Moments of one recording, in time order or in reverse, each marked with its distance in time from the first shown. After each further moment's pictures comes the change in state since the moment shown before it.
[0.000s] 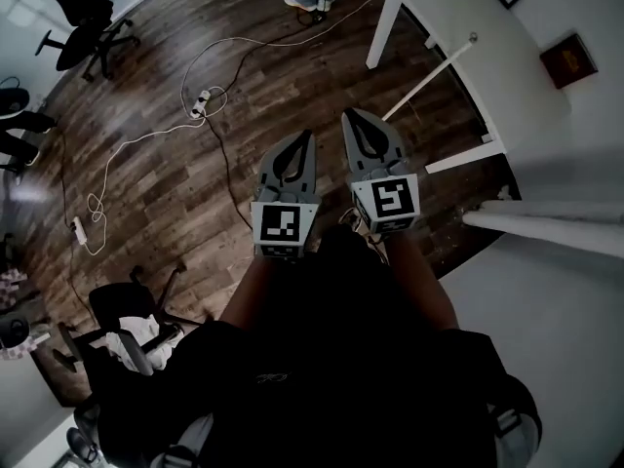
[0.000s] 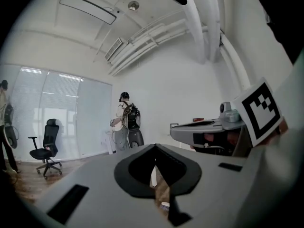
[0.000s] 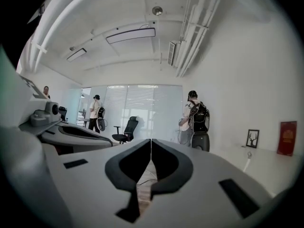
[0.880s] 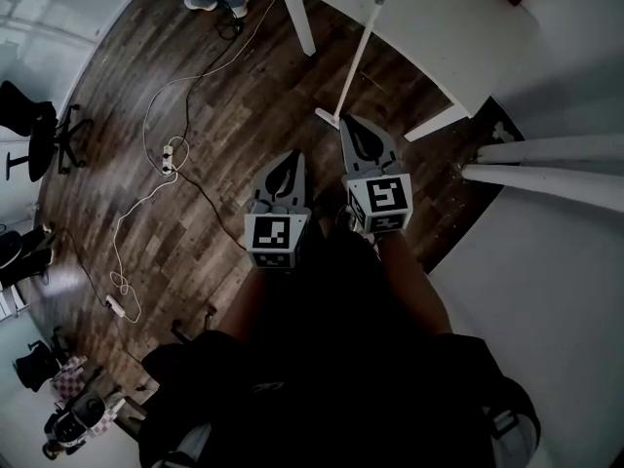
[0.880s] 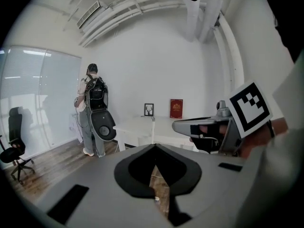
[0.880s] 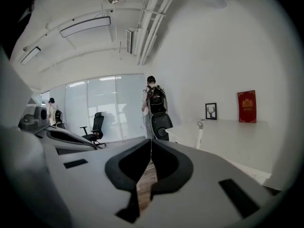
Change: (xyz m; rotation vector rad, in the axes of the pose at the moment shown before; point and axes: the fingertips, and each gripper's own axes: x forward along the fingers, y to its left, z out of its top) left arm 0.188 -0.143 -0.051 0.027 0.267 -0.314; right arm -0.042 -0.245 -0.121 0.242 0.121 -0.369
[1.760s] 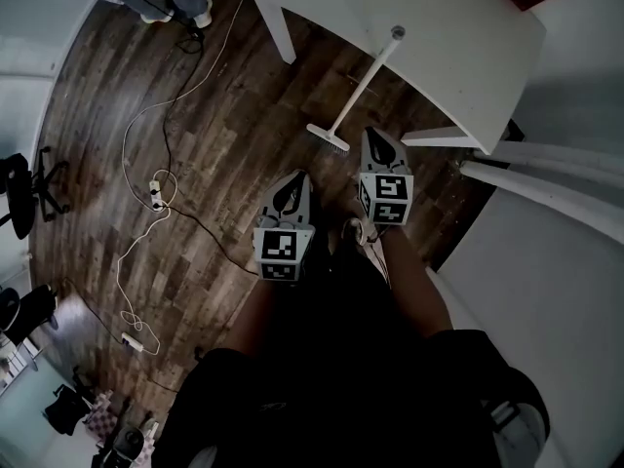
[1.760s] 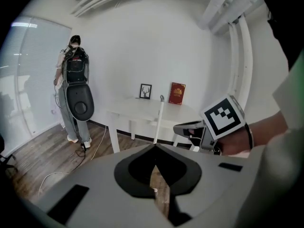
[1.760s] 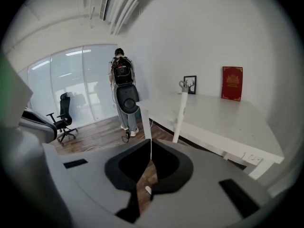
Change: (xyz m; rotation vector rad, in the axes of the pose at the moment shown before) left arm 0.146 0.098 -0.050 -0.039 0.180 -0.184; right arm 0.153 -0.107 -0.118 0.085 0.312 -0.313
